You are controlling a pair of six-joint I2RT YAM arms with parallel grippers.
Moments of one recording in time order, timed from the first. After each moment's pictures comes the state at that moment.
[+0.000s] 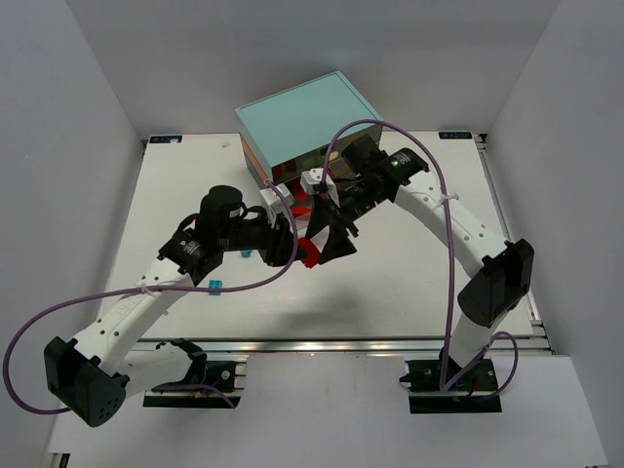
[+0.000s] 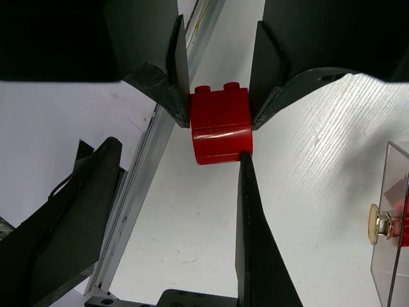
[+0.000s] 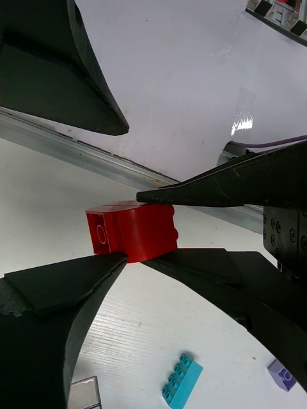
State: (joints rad) left arm -0.58 1.08 0.99 -0.36 0.65 -0.05; right arm 0.67 1.73 1.77 -1.21 -1.14 -0.91
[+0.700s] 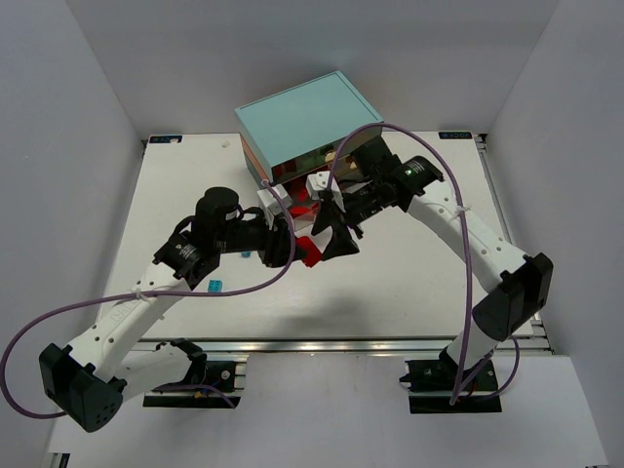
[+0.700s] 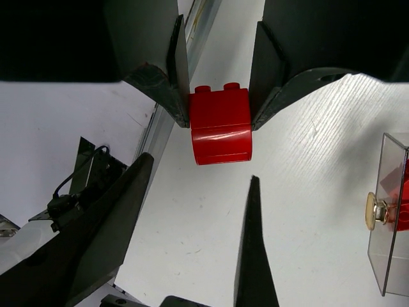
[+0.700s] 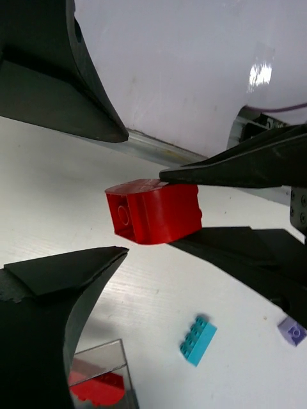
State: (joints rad) left arm -0.59 1.05 0.99 -0.35 0.64 -0.04; right arm 0.67 1.62 1.68 -1.09 -1.04 -0.88
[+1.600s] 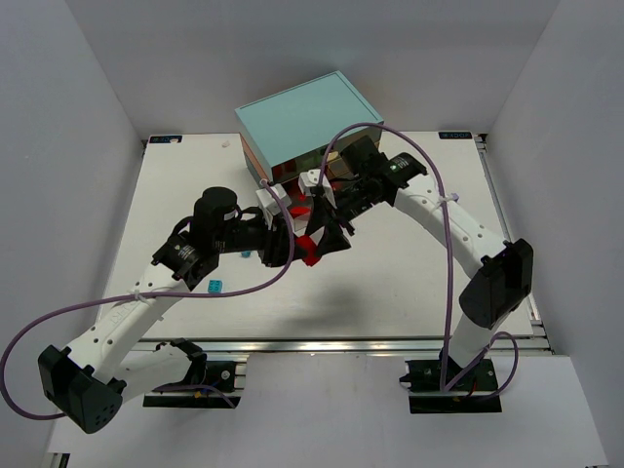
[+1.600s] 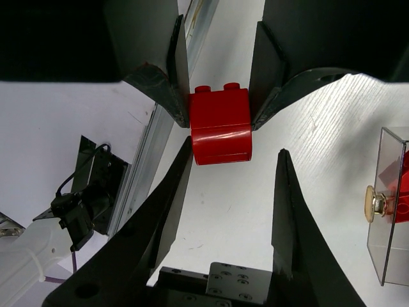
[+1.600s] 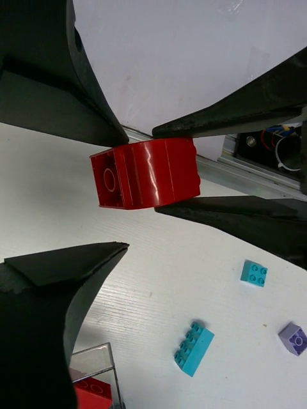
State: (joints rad) left arm -0.59 1.04 0.99 -0.34 0.65 -0.04; right arm 0.67 1.71 1.70 -1.06 -1.07 -0.87
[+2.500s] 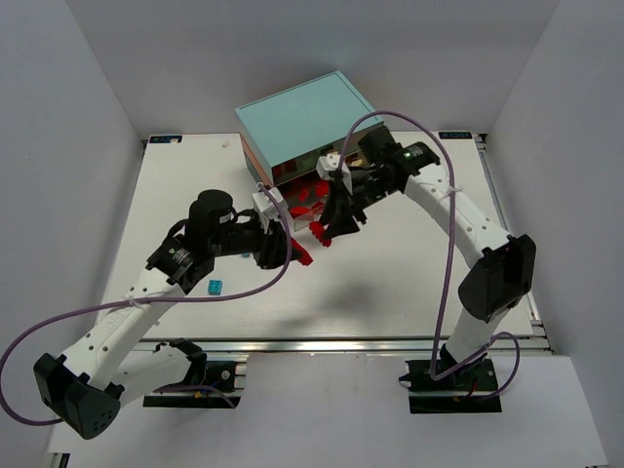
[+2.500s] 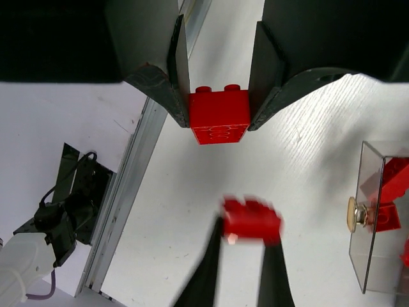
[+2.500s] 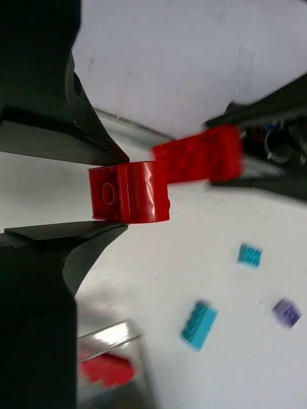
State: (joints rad) left arm -0.58 1.01 0.99 -0.37 0.62 0.02; right arm 0.58 1.74 1.75 -1.16 -1.18 -0.98
